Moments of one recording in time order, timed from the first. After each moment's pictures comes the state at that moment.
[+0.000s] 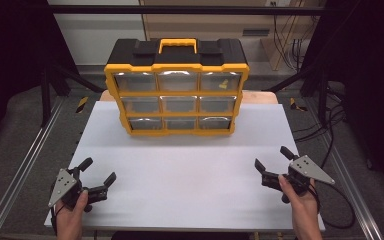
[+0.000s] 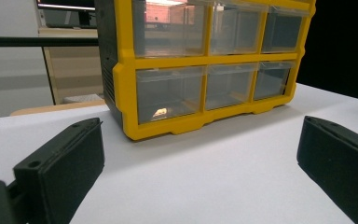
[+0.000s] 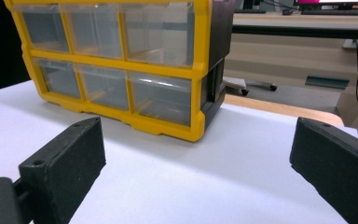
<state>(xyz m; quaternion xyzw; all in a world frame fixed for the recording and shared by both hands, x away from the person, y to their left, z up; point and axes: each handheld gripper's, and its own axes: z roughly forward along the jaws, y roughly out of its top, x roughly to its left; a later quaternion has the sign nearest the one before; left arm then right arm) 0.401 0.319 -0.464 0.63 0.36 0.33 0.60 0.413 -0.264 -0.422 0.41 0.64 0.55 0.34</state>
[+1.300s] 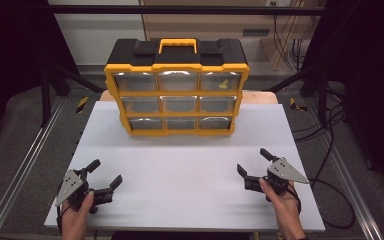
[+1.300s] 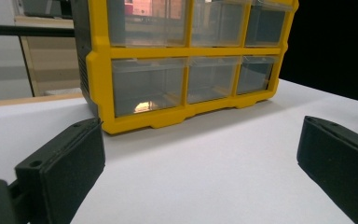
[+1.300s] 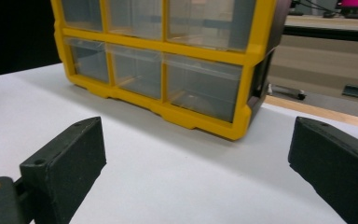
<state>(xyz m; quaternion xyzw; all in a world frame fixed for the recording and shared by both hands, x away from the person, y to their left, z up) 0.402 0.305 -0.473 0.64 0.36 0.29 0.61 0.429 -0.229 -0.454 0.35 0.67 0.56 0.33</state>
